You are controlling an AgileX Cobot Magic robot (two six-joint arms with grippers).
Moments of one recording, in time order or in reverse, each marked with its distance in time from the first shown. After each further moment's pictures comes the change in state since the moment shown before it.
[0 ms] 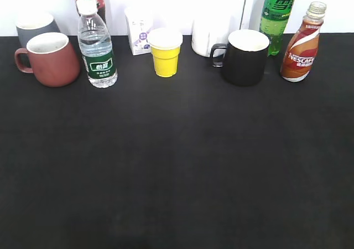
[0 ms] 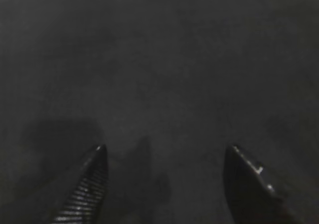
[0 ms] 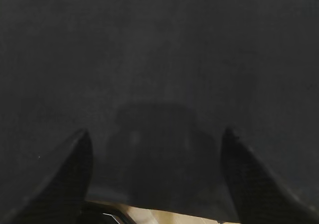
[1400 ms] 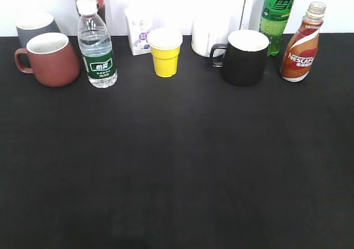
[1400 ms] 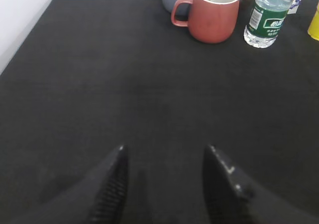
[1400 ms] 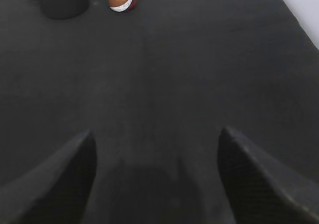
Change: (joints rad) left arm 0.259 -0.260 0.003 0.000 -0.003 0.000; right arm -0.258 -0.229 0.001 0.003 -0.003 0.000
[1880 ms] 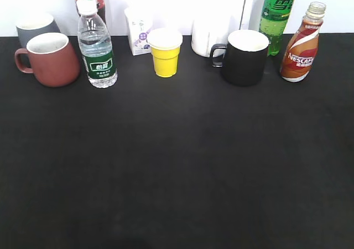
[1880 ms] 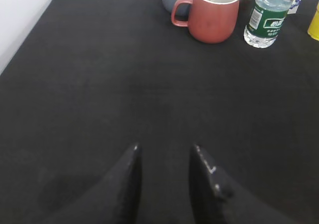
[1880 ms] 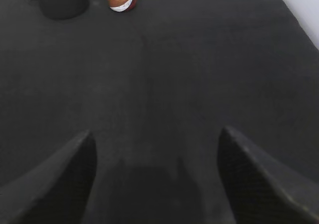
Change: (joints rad) left arm 0.000 0.000 0.000 0.000 0.000 0.000; right arm 0.000 0.000 0.000 0.000 0.000 0.000
